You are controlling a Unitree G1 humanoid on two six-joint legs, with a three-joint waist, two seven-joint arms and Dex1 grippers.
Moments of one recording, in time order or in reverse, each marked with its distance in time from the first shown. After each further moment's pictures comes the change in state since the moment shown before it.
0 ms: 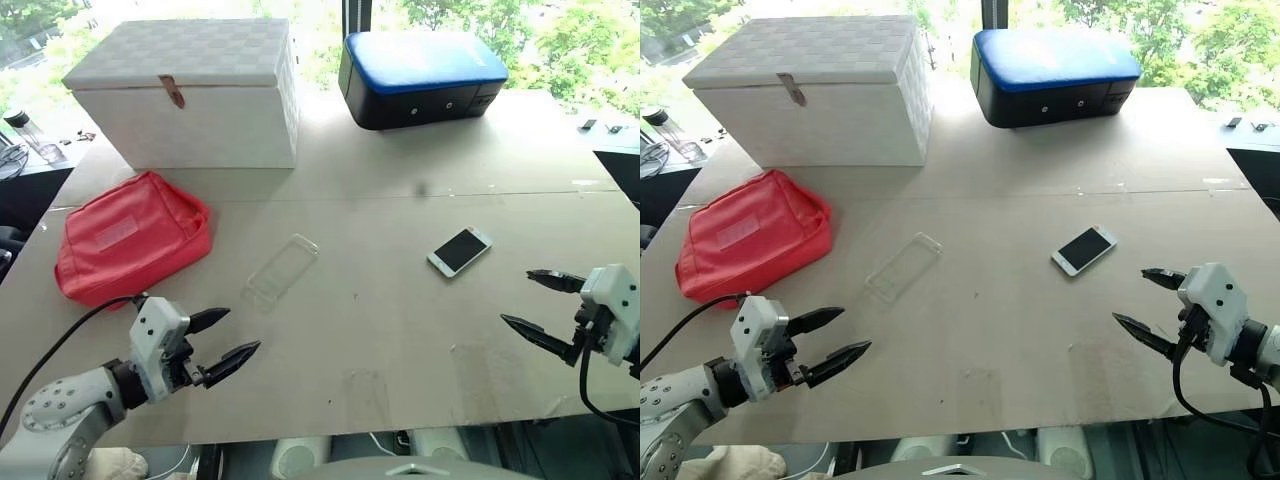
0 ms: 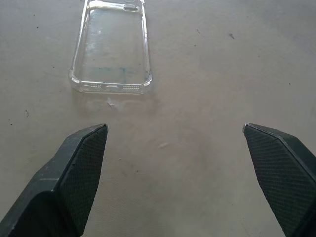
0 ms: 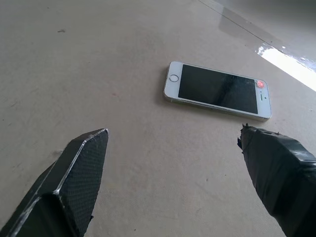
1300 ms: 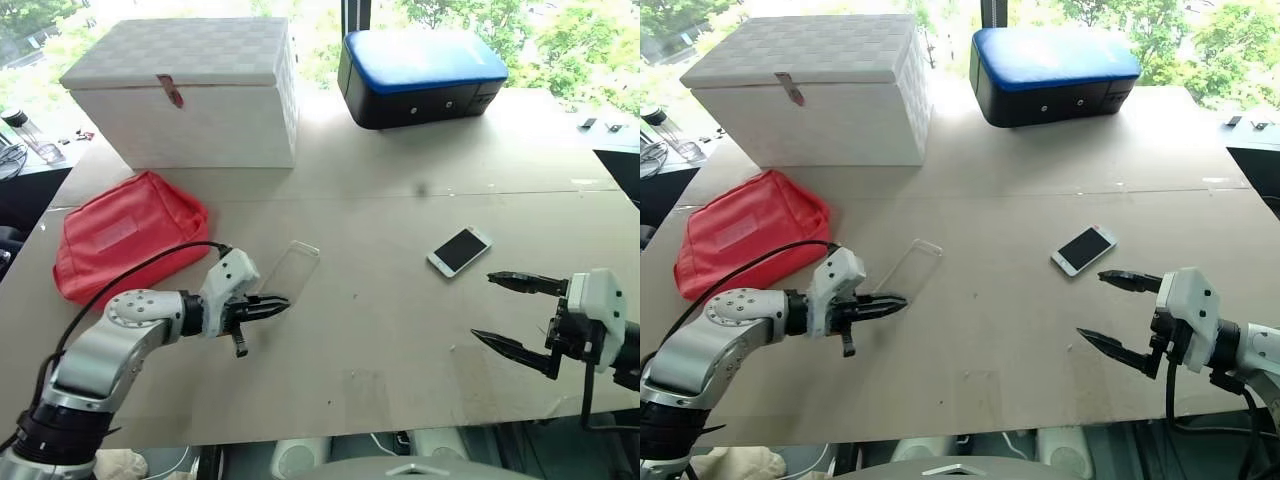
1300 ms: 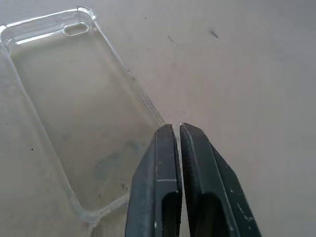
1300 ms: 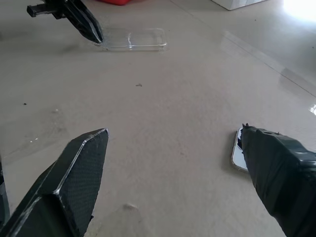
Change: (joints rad) left arm -0.523 0.254 -0.382 0.214 0.098 0.122 -0.210; right arm -0.038 0.015 0.068 -0.118 0.112 -0.014 0.072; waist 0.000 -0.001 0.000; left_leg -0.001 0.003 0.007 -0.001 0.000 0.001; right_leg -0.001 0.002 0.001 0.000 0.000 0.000
